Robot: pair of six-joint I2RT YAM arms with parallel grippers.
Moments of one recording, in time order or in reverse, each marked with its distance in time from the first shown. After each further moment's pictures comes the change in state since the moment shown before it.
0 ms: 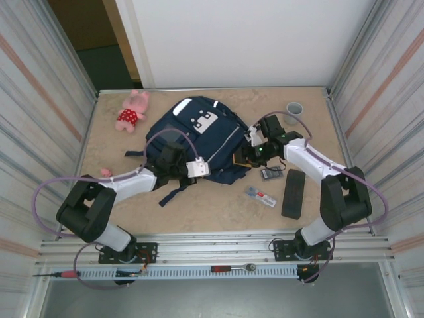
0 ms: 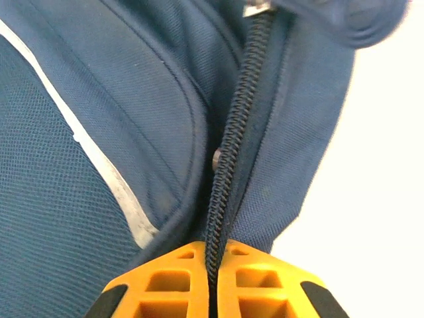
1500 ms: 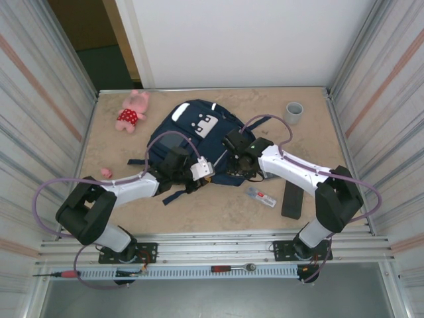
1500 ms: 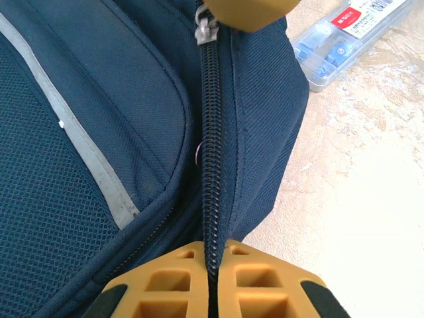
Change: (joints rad) left arm -0.061 -0.013 -0.039 0.070 0.055 -0.293; right arm 0.368 0.055 0.101 -0.200 0.671 0.402
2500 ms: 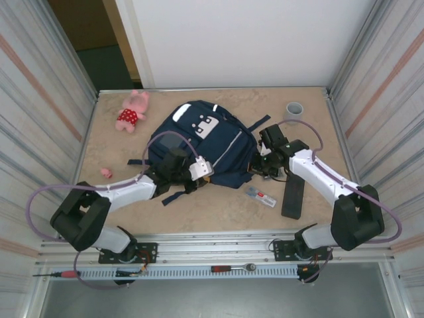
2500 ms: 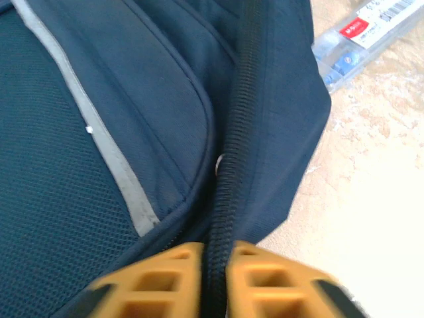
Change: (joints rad) left arm -0.005 -0.072 -0.027 -0.003 -0.049 -0.060; right arm -0.312 -0.210 -0.218 0.101 -0.343 -0.188
